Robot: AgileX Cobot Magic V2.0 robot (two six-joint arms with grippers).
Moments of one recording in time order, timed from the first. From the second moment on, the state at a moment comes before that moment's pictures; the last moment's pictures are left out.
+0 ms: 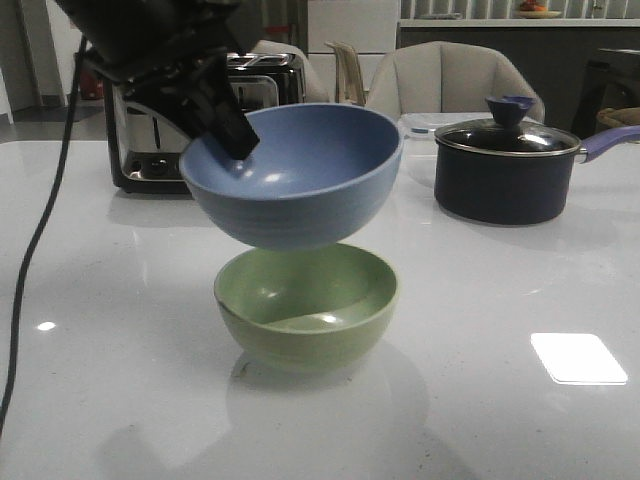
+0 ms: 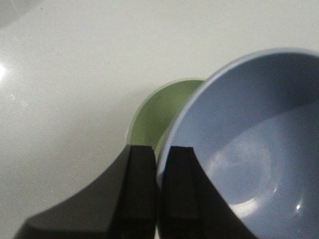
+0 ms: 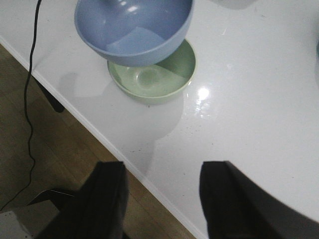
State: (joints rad) left arm -0.48 1.68 -1.32 -0.42 0.78 0.39; right arm 0.56 0.69 -0.73 0.14 0.79 -0.17
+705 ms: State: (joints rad) left arm -0.49 1.87 -1.37 -0.43 0.77 0.39; right arm 0.56 0.69 -0.73 0.14 0.79 -0.17
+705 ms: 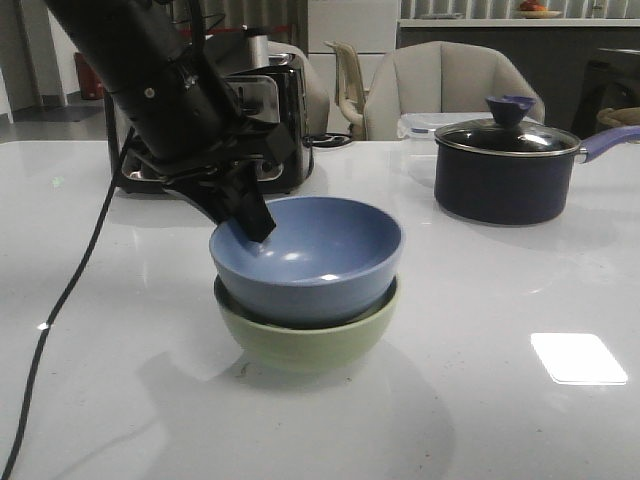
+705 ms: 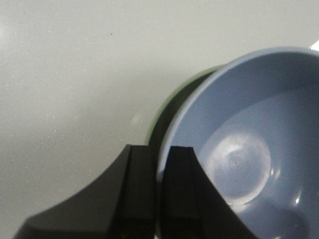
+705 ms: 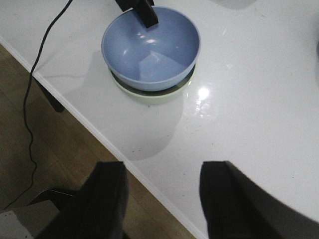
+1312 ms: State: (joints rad) left arm -0.49 1.88 -1.38 -0.45 0.80 0.39; right arm 0.56 0.69 -0.73 0.14 0.79 -0.17
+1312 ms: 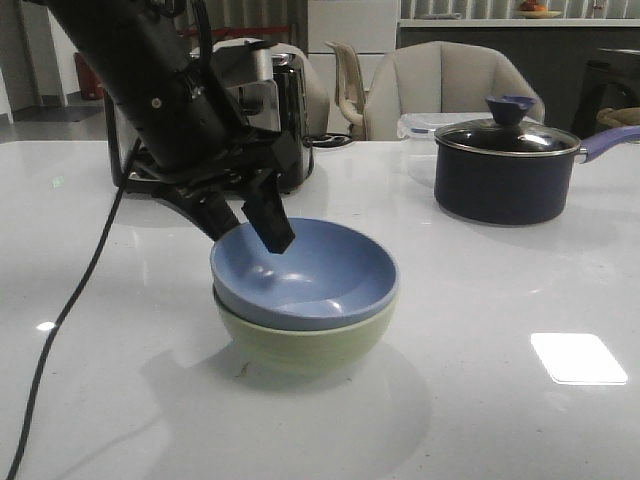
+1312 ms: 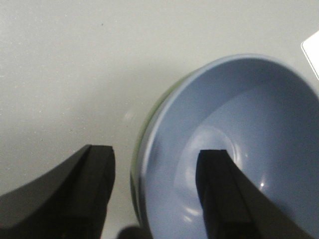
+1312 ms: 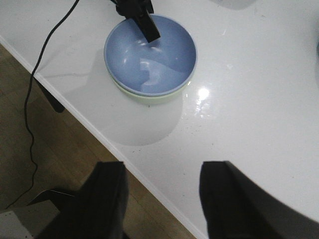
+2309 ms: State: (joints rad) left arm -0.49 0.88 -0.84 -0.45 0.85 0.47; right arm 0.56 0.69 -0.73 0.14 0.79 -0.17
